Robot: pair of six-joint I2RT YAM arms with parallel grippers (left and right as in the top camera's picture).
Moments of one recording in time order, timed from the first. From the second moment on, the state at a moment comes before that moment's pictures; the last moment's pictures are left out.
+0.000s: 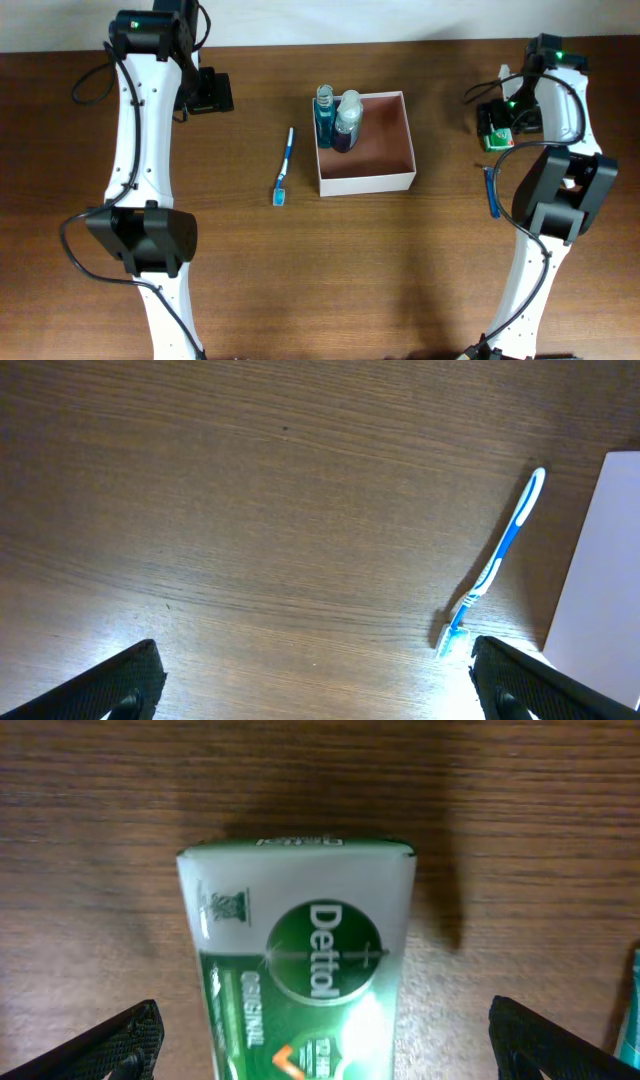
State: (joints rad) left arm -0.08 2.27 2.55 -1.65 -0.10 -0.23; right arm -0.26 2.54 2.30 -1.22 -0.01 -0.29
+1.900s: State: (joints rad) left arm -0.08 2.27 2.55 -1.65 -0.10 -0.23; right arm -0.22 2.57 2.31 -1.28 0.02 -0.32
